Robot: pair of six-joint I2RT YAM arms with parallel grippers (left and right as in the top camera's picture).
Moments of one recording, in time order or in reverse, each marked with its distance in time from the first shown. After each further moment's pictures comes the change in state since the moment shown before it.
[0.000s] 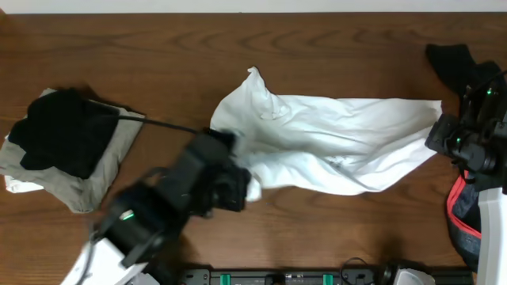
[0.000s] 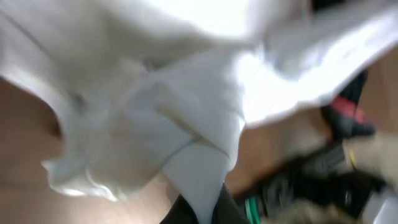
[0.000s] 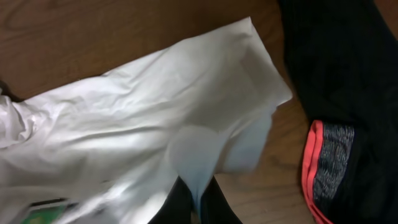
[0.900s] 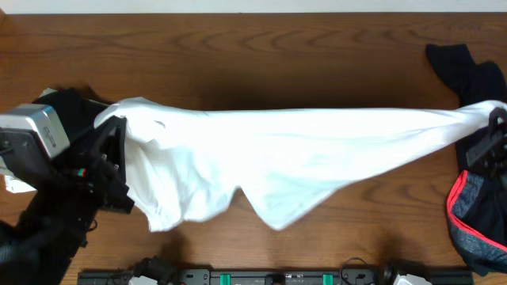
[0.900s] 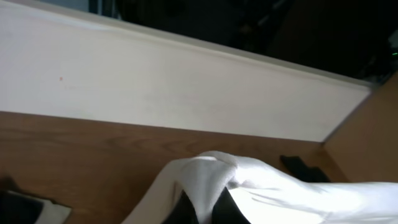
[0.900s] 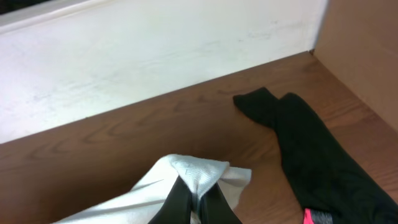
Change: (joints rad) left arm 0.331 -0.046 0.688 -0.127 -0.203 0.228; right arm 0.000 -0.210 0.363 -0.032 -0.037 0.000
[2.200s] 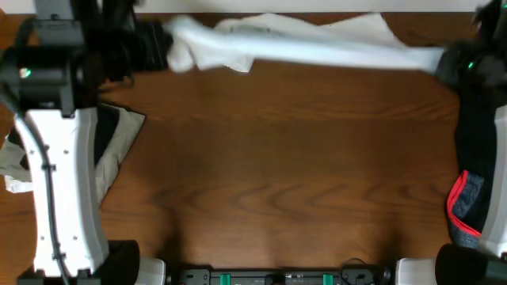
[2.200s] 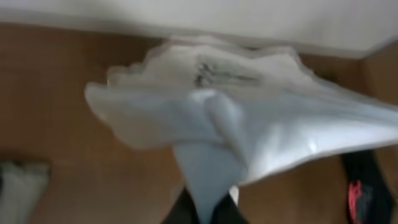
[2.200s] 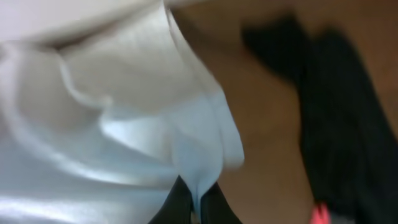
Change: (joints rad) left arm 0.313 0.715 0.280 -0.254 0.439 0.204; right arm 0.052 0.622 0.167 -0.078 0.049 -0.049
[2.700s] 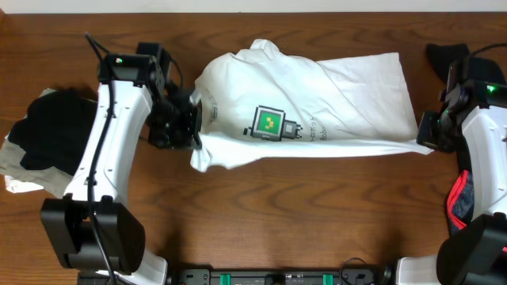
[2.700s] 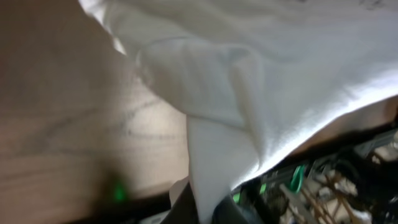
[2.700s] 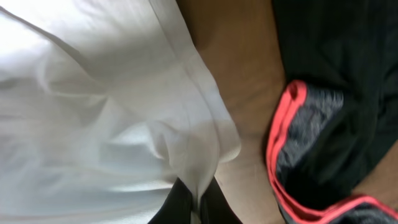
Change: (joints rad) left arm -0.061 0.078 -0.591 -0.139 0.003 0.132; right arm -0.047 0.018 -0.456 -0.013 0.190 0.008
